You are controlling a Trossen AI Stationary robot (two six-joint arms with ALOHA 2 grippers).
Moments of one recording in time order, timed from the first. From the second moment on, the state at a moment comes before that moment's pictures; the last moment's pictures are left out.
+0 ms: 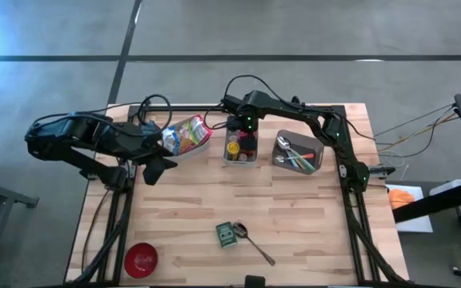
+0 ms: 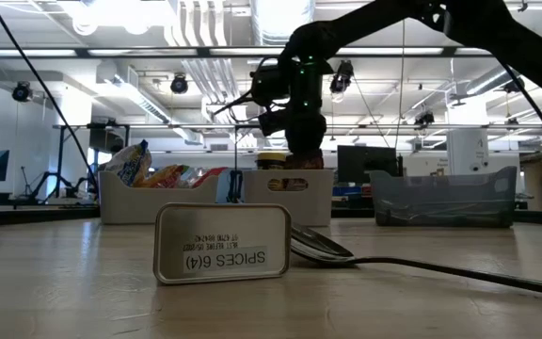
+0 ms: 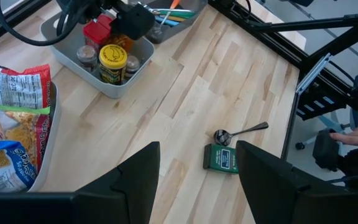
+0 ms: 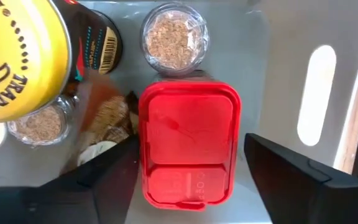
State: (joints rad) left arm -0.18 1.16 1.61 -1.26 -0.18 -0.71; right arm -0.42 2.26 2.05 -1.25 -0.01 -0.32
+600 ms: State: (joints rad) left arm -0.18 1.16 1.54 -1.27 -0.16 -0.78; right arm -0.42 2.18 2.11 -1.31 0.08 -0.21
